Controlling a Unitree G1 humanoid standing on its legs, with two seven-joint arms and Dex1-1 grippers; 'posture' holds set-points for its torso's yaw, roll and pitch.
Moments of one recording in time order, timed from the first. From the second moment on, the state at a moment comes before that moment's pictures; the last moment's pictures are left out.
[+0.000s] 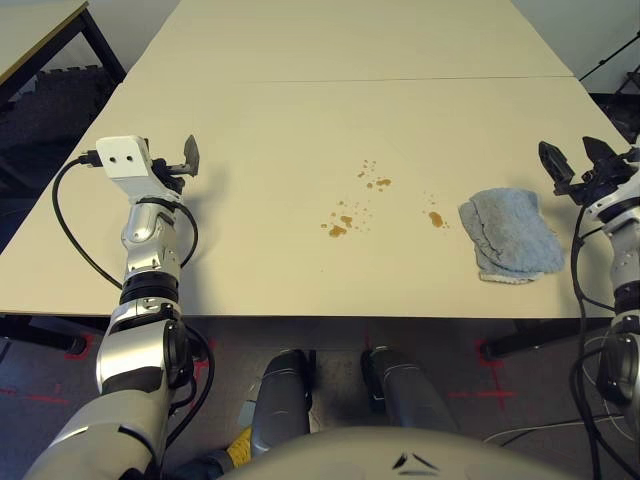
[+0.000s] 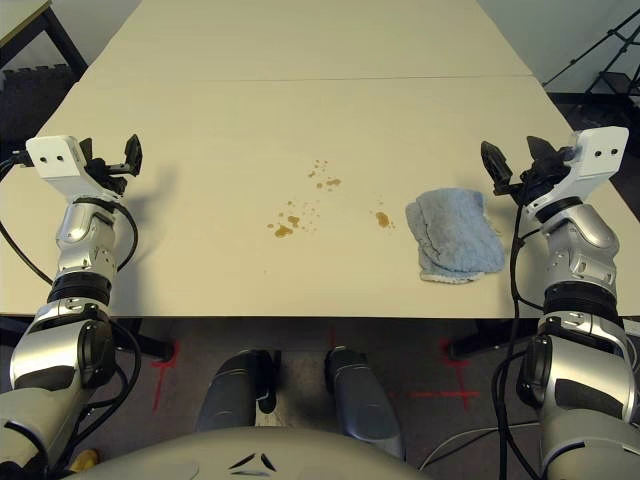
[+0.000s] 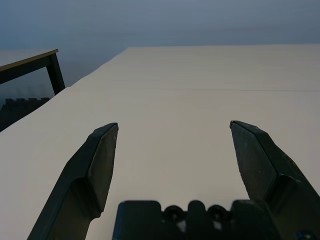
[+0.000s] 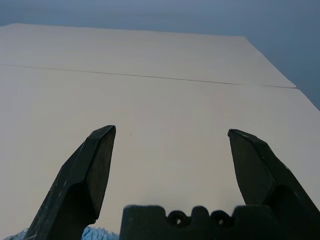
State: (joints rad) left arm -0.67 0.45 0.33 0.92 -0.24 -0.40 -0.27; right arm -0.57 -0.62 -0.41 0.84 0.38 -0.17 0.71
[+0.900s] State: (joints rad) left arm -0.56 0.55 0.19 0.54 -0.47 0.09 -1.19; right arm -0.54 -0.62 -0.41 0.82 0.39 -0.15 0.71
